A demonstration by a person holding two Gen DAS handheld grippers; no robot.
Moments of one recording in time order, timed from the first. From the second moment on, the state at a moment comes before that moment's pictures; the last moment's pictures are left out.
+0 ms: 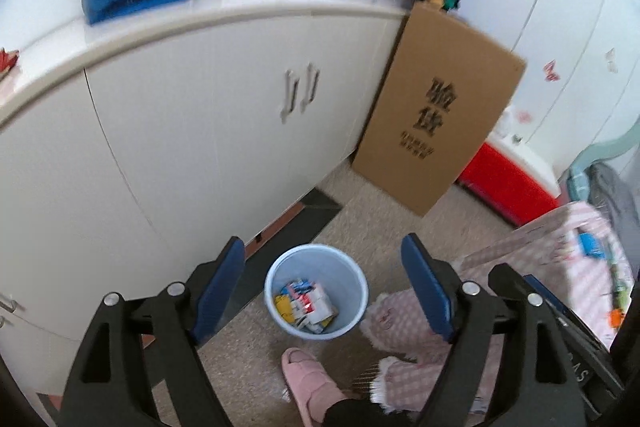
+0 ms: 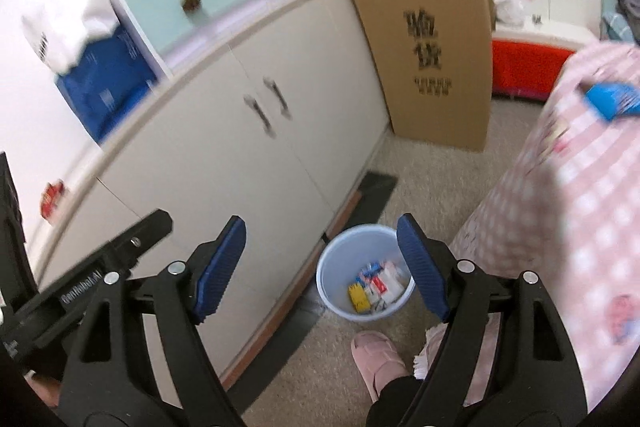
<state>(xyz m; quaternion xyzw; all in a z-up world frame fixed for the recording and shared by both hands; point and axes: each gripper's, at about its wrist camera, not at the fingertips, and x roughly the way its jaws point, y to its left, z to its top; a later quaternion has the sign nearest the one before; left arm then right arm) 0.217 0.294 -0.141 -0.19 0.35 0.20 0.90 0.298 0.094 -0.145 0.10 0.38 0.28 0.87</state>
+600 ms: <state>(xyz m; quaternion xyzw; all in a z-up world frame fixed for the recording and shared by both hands) 0.259 0.054 -0.099 -0.06 0.36 -0.04 0.93 0.282 -0.143 -0.090 0.13 0.33 0.10 0.93</state>
